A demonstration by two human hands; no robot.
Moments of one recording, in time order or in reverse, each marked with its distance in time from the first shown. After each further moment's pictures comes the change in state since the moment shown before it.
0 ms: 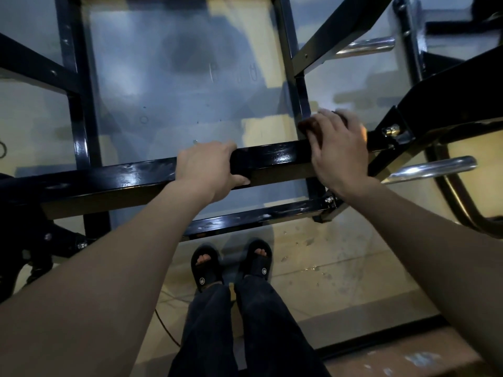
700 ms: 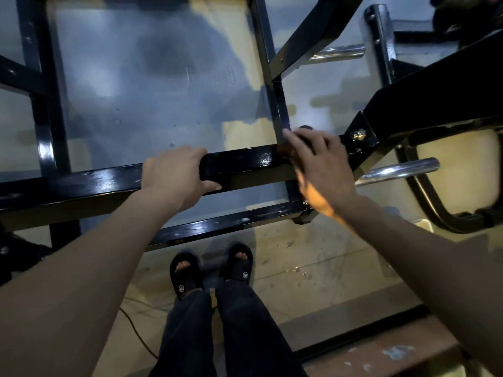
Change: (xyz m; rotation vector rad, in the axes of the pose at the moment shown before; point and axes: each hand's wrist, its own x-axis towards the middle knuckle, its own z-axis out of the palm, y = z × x) left_hand -0.001 0.003 0.005 -0.015 0.051 -0.027; right_hand -0.028 0.036 -0.011 -0.114 -0.061 -0.210
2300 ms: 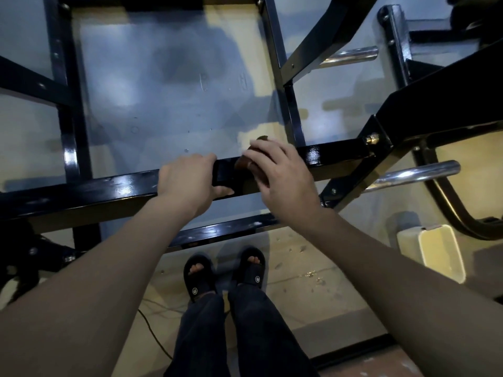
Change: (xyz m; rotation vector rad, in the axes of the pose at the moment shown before) left_hand -0.002 0.003 -0.002 0.079 -0.025 -0.037; right_hand 0.014 -0.089 -0.001 0.269 0.066 -0.098
